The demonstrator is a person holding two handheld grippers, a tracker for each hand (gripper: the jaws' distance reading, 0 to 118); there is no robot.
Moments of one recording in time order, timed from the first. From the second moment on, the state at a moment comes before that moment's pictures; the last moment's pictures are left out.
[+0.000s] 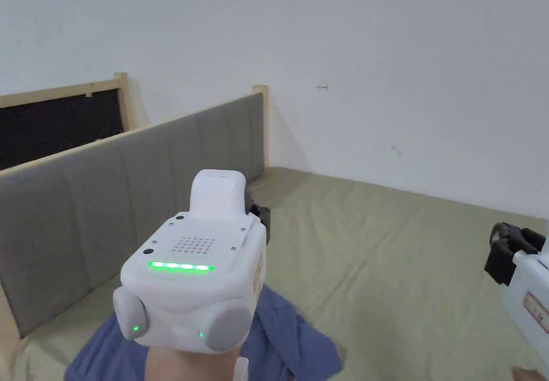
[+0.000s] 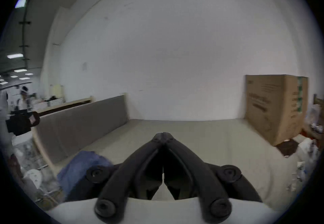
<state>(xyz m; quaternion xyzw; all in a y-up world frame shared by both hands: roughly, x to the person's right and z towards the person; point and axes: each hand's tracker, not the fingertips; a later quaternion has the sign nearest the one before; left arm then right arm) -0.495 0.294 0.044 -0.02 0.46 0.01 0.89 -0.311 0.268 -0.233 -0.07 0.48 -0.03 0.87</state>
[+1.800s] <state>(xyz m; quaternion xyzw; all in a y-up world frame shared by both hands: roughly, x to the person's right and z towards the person) -0.683 0.067 0.047 -0.39 0.36 0.14 0.83 -0.278 0.164 -0.300 -0.24 0.45 0.17 0.85</state>
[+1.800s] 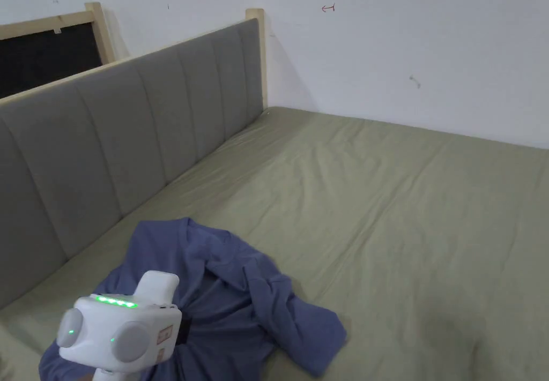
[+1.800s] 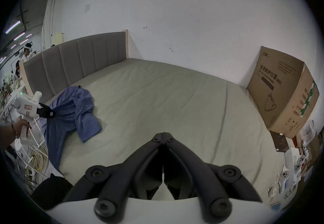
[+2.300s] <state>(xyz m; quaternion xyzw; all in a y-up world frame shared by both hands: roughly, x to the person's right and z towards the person) -0.521 0.359 -0.012 -0.13 0.24 -0.07 0.96 -0.191 0.227 -0.288 -0.17 0.42 0.08 0.89</state>
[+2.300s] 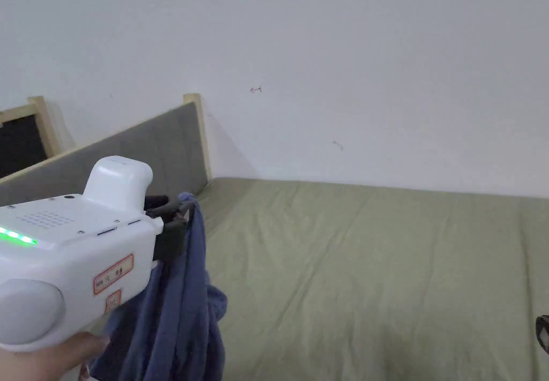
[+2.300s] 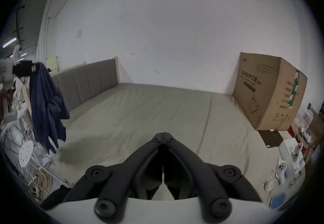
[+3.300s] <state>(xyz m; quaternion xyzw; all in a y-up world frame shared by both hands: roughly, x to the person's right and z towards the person) -0.374 0.126 -0.354 -0.50 -0.06 0.26 0.83 -0.048 0.187 -0.356 -0.27 0.31 0.02 0.91</state>
